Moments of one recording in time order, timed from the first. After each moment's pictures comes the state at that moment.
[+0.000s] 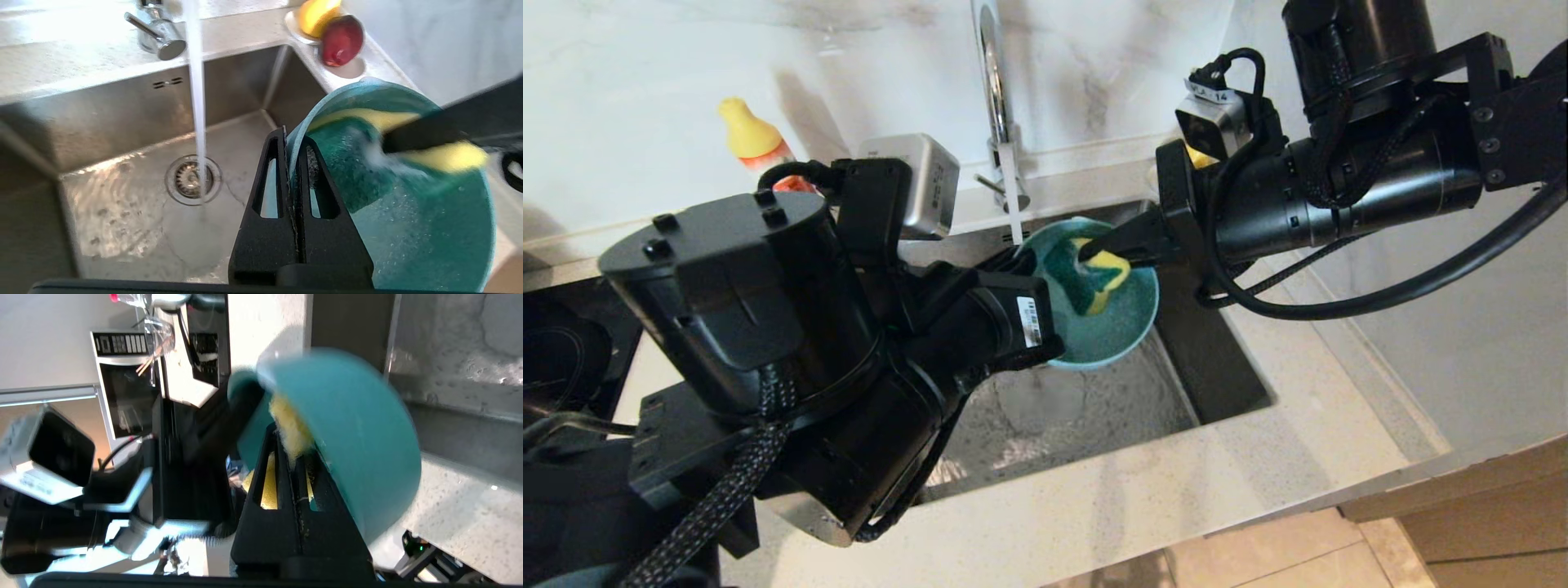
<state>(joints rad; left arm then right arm) -0.91 1.61 -0.85 -0.89 0.54 -0.01 0.66 1.82 -1.91 0.49 0.50 0.66</state>
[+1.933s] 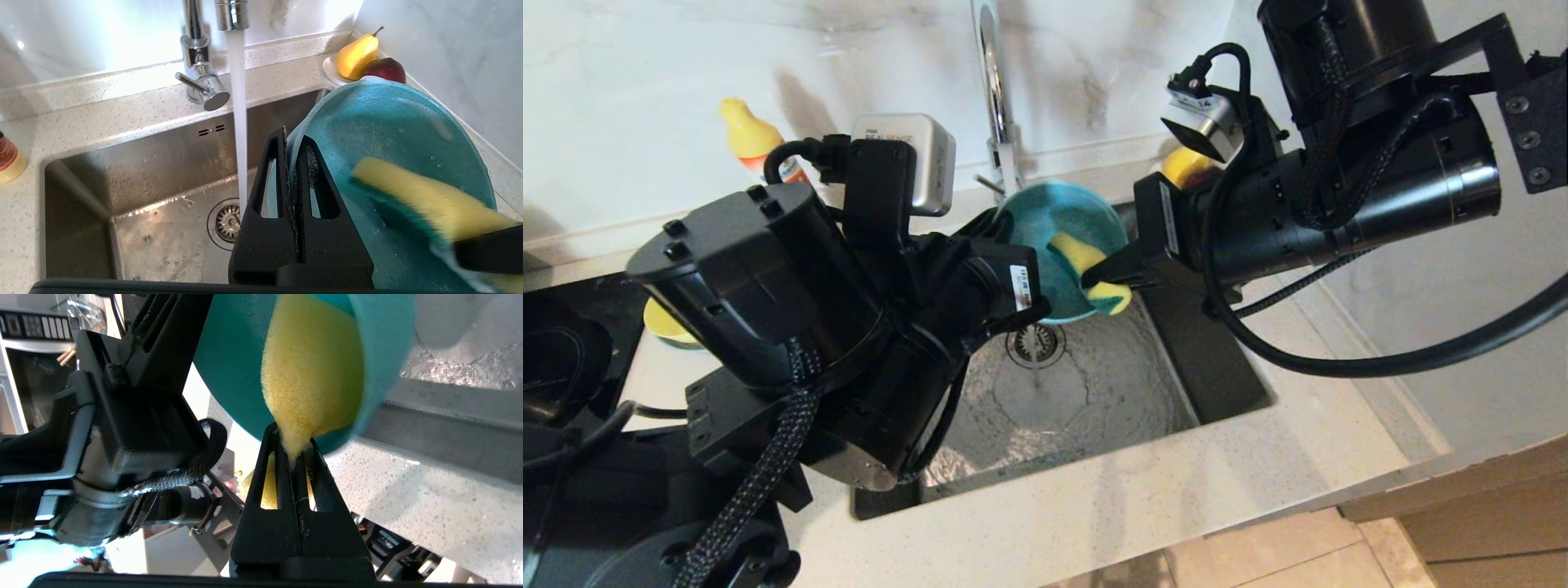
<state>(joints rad) -0.85 1.68 -0.86 -1.11 0.57 0.17 0.75 1.81 -1.94 0.60 0.27 0.54</state>
